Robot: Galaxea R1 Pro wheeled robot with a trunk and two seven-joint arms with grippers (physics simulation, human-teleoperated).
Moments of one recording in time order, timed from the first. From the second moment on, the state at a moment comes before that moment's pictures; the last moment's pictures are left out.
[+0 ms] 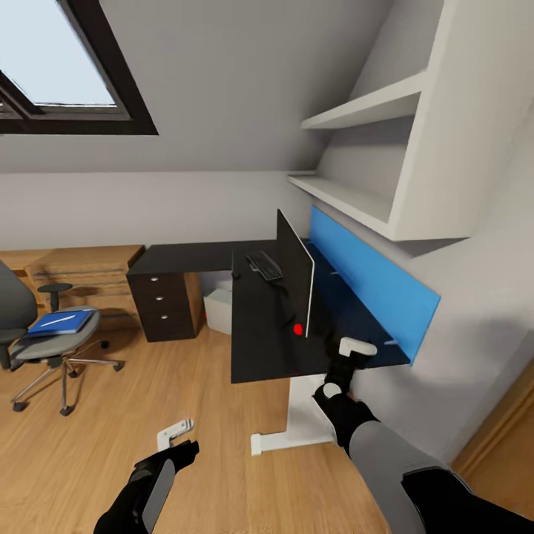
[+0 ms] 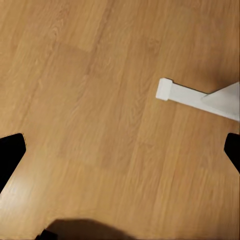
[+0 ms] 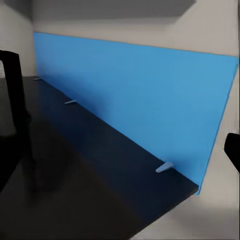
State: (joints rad) left arm -0.38 -0.11 0.17 -0.81 0.23 0.41 0.24; right arm -0.85 0.17 0.10 -0.30 0.15 -0.51 -0.77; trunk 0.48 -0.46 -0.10
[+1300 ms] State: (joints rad) left arm -0.38 -0.01 0.17 -0.09 0.18 -0.02 0.24; right arm -0.50 0.12 0.08 0.02 0.14 -0.82 -0.59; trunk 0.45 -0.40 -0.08
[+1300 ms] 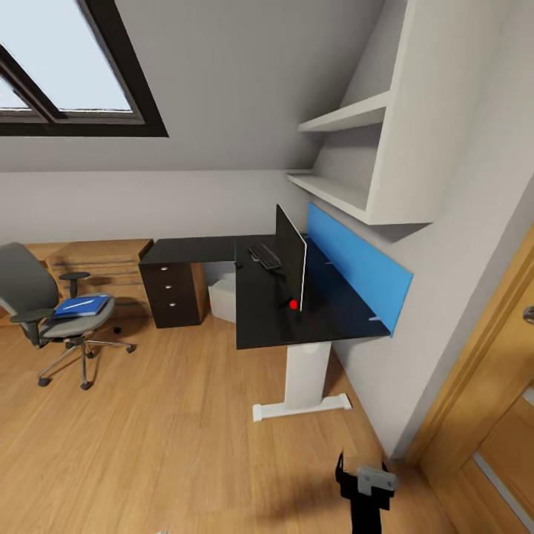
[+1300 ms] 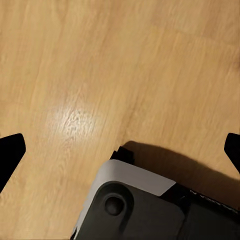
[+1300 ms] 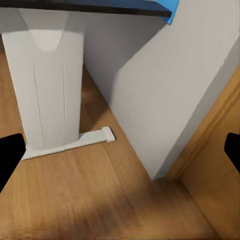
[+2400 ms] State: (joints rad) left arm -0.38 -0.03 0.17 -0.03 0.13 -0.09 0.24; right arm -0.45 0.12 0.08 0.02 0.13 -0.81 -0.38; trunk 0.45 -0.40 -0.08
